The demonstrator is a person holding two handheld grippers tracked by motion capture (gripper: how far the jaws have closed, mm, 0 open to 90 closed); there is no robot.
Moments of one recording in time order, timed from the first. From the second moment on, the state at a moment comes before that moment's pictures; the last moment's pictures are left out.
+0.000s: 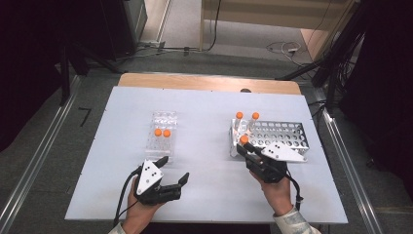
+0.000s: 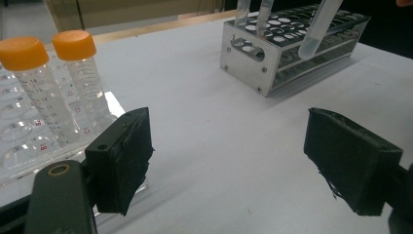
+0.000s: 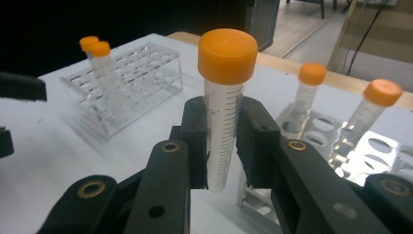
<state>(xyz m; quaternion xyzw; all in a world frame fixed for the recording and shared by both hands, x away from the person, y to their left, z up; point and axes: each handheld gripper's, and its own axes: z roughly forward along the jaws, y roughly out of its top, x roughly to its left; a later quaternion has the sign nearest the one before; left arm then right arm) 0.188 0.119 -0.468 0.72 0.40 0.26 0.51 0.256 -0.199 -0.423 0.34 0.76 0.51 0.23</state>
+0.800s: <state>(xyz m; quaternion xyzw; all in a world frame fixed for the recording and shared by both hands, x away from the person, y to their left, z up) 0.179 0.109 -0.452 0.71 0.38 0.24 0.54 0.234 -0.134 -0.457 0.26 0.82 0.49 0.17</state>
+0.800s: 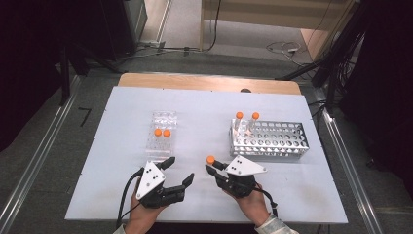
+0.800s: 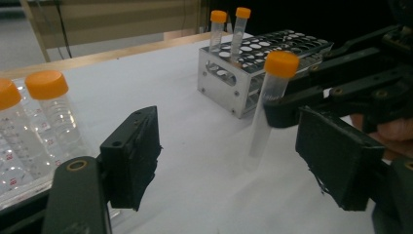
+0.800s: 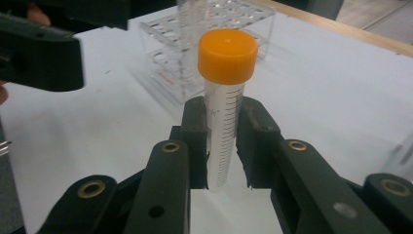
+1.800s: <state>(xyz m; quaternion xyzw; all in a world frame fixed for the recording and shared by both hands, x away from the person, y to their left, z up) 0.181 0.096 -0.449 0.72 0.34 0.22 0.56 0.216 -0.100 -0.457 0.21 0.83 0.49 0.14</state>
